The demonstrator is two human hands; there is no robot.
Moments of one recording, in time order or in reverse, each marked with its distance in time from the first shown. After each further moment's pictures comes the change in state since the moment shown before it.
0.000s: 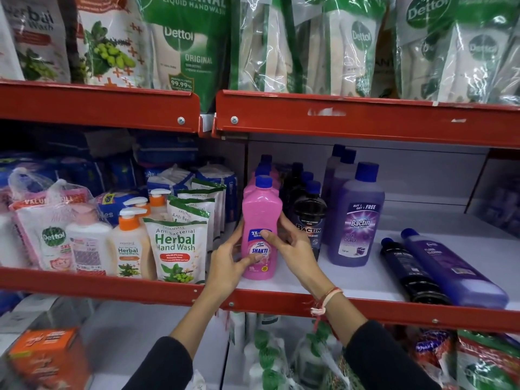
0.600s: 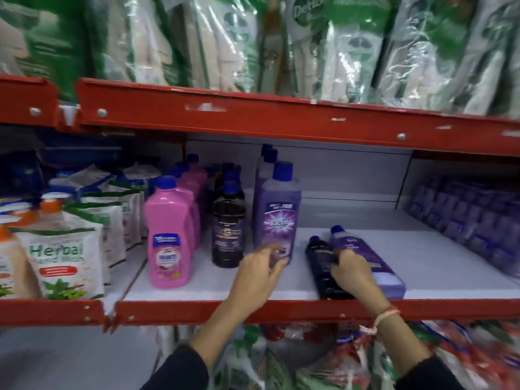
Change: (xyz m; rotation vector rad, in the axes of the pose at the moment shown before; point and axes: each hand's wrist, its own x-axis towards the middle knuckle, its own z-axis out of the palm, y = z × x) left_hand -0.004 0.066 0.193 0.313 -0.158 0.168; right_hand -0.062 -0.006 -0.231 -1.116 0.282 0.534
